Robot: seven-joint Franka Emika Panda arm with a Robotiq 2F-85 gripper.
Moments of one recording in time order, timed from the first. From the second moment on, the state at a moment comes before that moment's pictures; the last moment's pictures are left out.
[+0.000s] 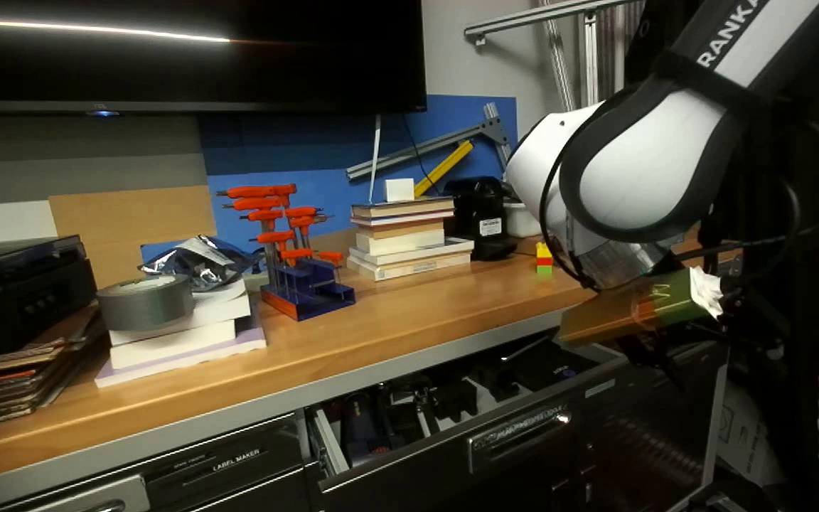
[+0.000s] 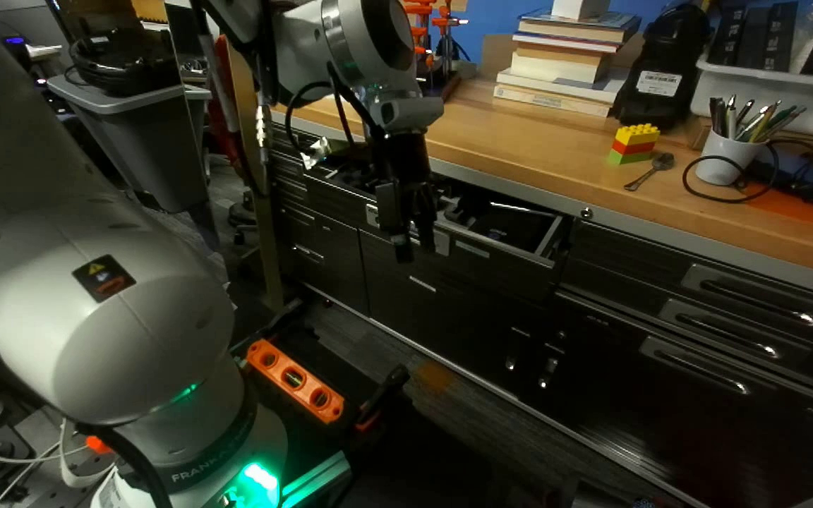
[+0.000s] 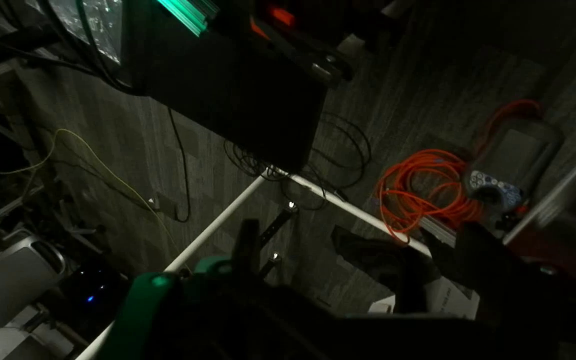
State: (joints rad) arm 0.01 -0.18 0.11 -2.62 -0.50 1.92 1.64
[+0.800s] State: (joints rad) arm 0.01 0.06 0.04 -2.61 -0.22 2.19 1.25
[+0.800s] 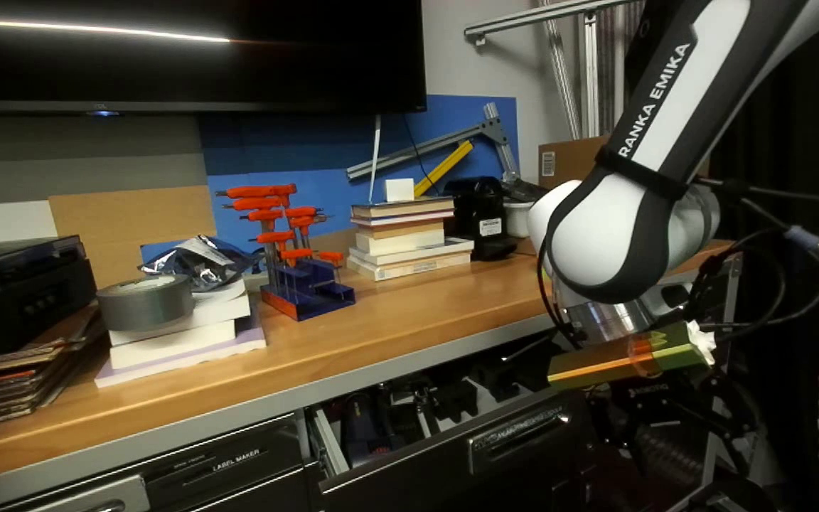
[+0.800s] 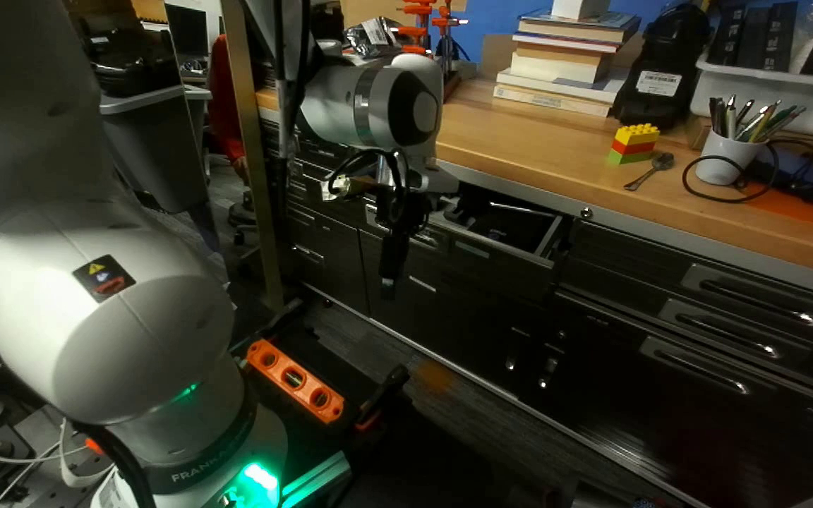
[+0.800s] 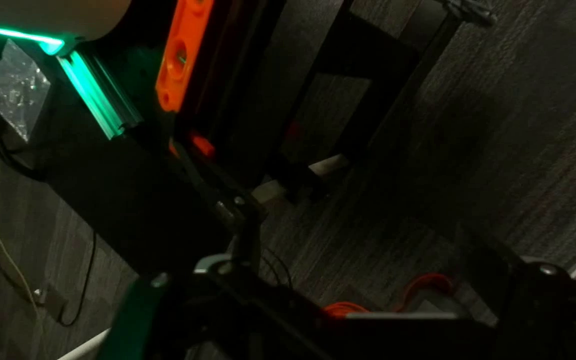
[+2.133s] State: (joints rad) arm 0.01 0.36 0.09 -2.47 0.50 2.74 1.00
